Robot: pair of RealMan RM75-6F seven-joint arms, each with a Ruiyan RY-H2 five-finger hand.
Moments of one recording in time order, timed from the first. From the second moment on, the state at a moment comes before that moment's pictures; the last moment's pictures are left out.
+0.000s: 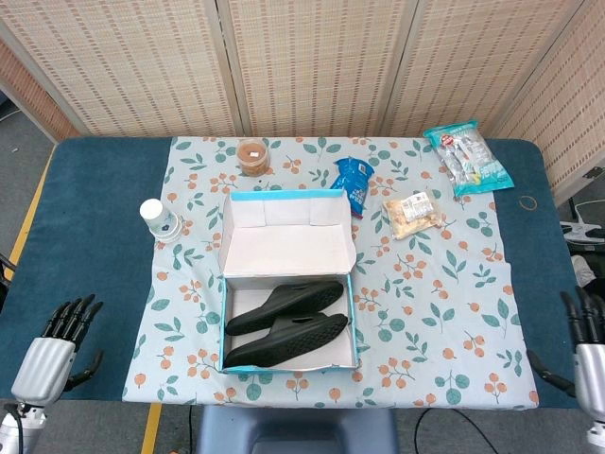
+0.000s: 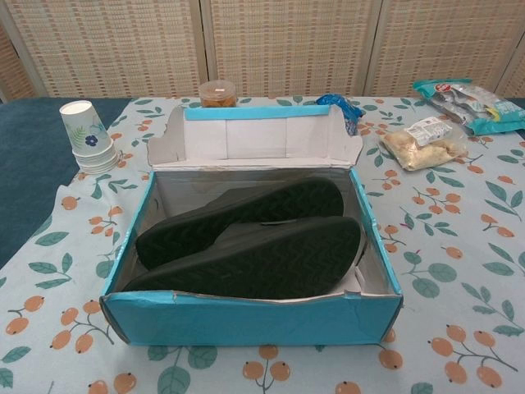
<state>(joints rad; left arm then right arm) -0.08 -1.27 0.05 -1.40 1.68 1.56 -0.05 0.00 -1.12 -0.13 -1.65 -1.47 1.85 -0.24</state>
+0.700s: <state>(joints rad) -0.25 -1.25 0.00 -1.97 1.56 1.31 0.12 -0.02 -1.09 -0.10 -1.63 -1.62 1.75 -0.21</state>
